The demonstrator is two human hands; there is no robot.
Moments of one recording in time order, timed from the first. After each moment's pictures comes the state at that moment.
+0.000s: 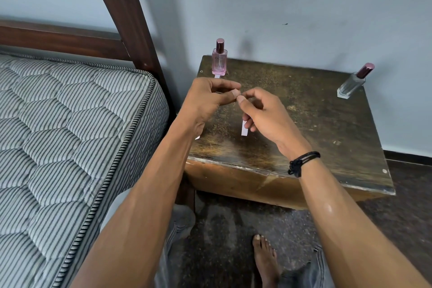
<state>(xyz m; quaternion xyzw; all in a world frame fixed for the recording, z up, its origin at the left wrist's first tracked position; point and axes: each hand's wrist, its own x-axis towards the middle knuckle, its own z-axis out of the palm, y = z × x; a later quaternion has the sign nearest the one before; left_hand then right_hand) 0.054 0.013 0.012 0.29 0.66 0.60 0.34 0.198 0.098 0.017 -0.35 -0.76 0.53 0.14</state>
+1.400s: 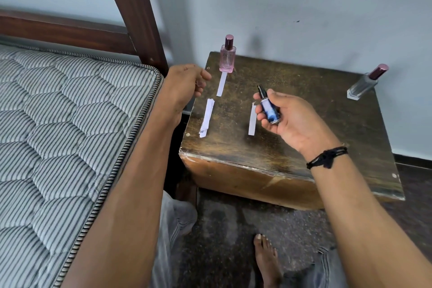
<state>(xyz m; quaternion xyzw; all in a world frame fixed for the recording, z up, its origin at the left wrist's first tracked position) 0.012 -0.012 0.031 0.19 0.75 0.57 0.27 0.205 0.120 0.017 -0.40 -0.48 0.77 0.13</state>
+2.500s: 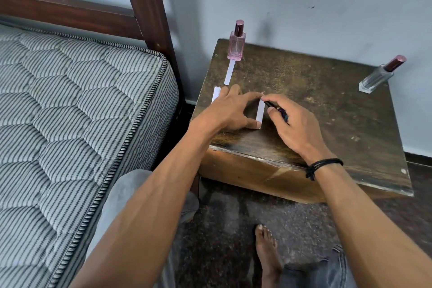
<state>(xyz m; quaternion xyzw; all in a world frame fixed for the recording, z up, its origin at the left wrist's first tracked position) 0.064 0.017 -0.022 0.51 0.81 0.14 0.27 0.230 0.116 -0.044 -0.30 -0.90 0.28 0.17</state>
